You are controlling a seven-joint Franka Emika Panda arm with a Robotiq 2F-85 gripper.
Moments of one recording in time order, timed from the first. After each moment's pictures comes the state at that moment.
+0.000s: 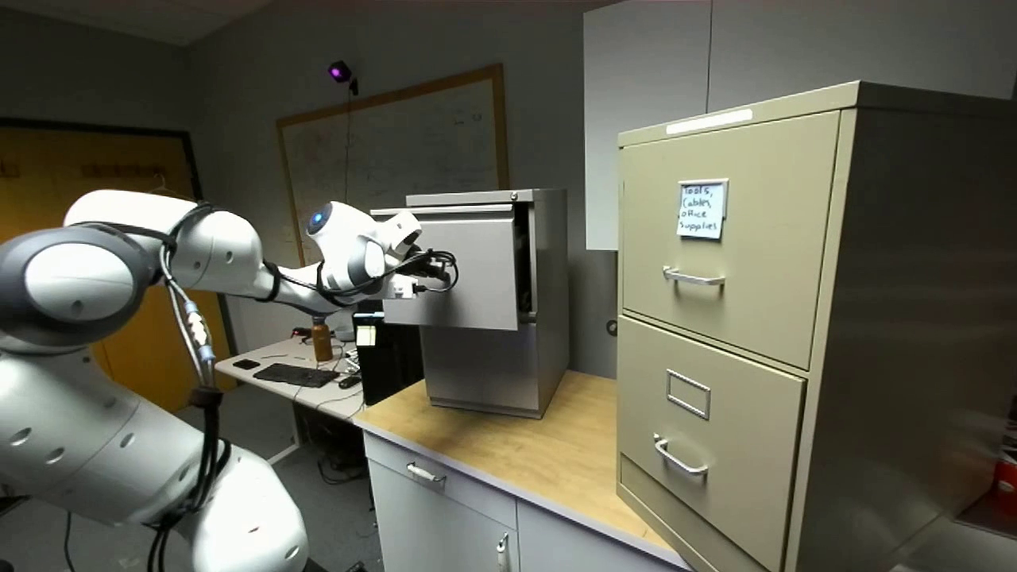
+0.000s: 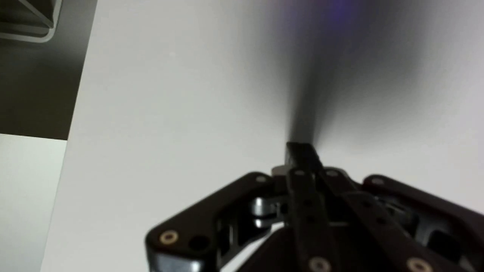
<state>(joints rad) -0.23 -0.58 0.44 -2.44 -0.14 2.97 0.30</state>
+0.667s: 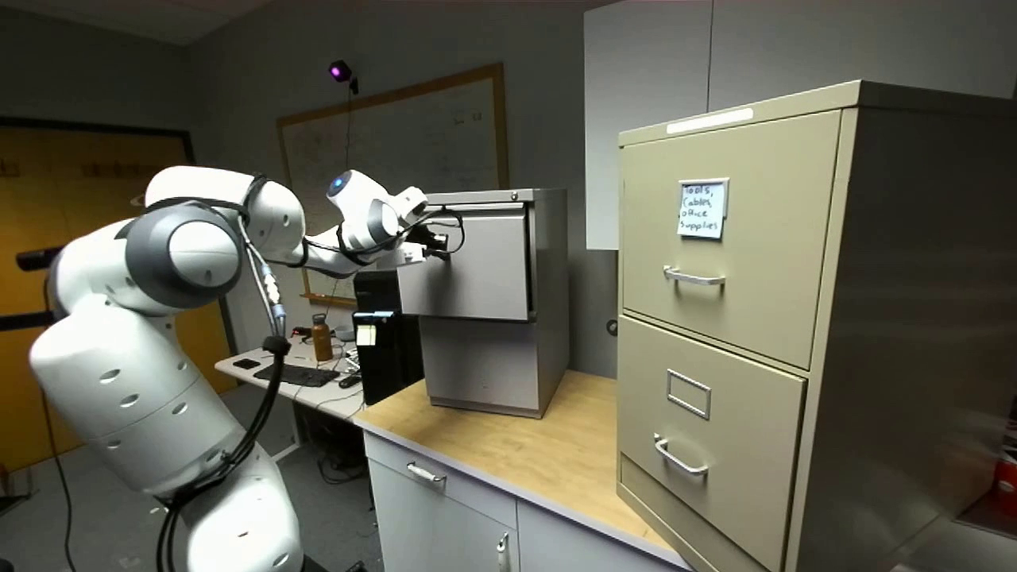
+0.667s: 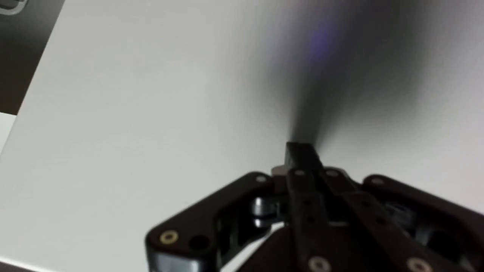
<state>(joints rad) -0.33 -0.32 0.60 -2.05 -0.27 2.74 0.30</state>
